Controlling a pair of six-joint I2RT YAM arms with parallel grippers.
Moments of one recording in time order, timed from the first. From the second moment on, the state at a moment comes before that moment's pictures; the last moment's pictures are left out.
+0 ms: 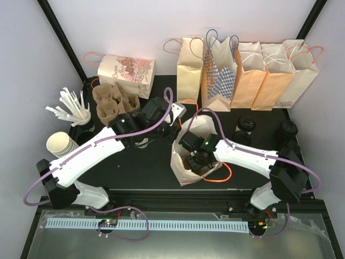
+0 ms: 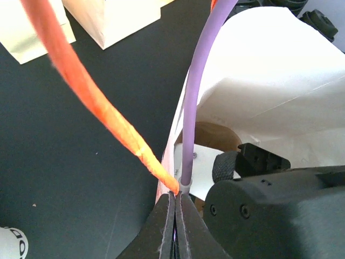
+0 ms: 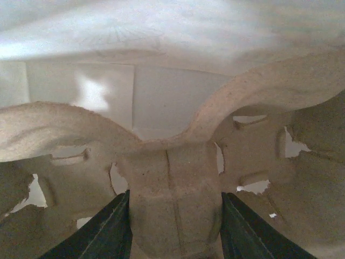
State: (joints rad) left arm -0.90 1.35 1.44 -0.84 0.02 -0.27; right arm 0.96 1.49 1.03 -0.90 0.10 0.39
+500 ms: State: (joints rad) left arm -0.90 1.36 1.47 -0.91 0.00 -0.26; right arm 0.99 1.59 0.97 -0.78 0.12 0.46
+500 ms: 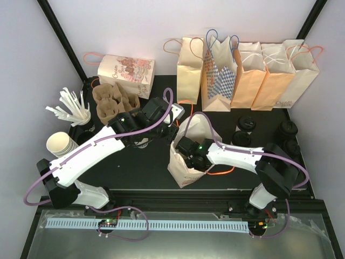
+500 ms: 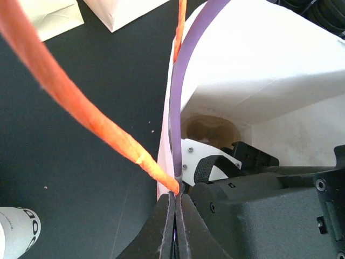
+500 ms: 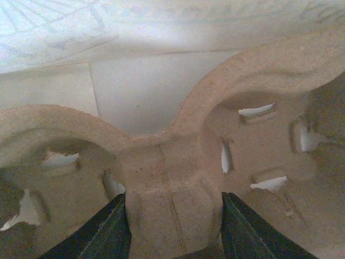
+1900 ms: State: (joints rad) left arm -0.89 1.36 1.45 -0.88 0.04 -0.22; right arm 1.00 1.65 0.88 -0.52 0.08 0.48
